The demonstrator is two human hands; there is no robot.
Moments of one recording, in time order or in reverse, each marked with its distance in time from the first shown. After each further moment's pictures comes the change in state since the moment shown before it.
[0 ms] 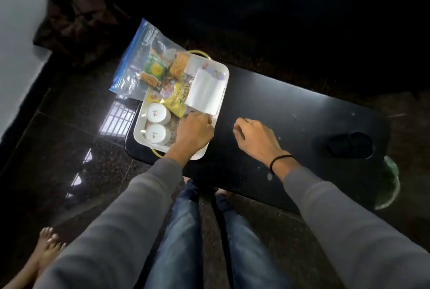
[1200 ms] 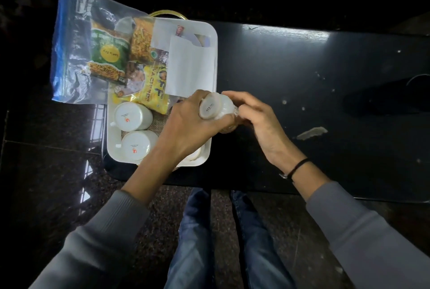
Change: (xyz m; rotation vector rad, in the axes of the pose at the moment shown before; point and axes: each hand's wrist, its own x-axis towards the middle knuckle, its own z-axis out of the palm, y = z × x) left_hand 0.046 -0.038 0.028 -0.412 -0.066 0.078; right_hand 0.051 0.008 0.097 1.430 0.120 0.266
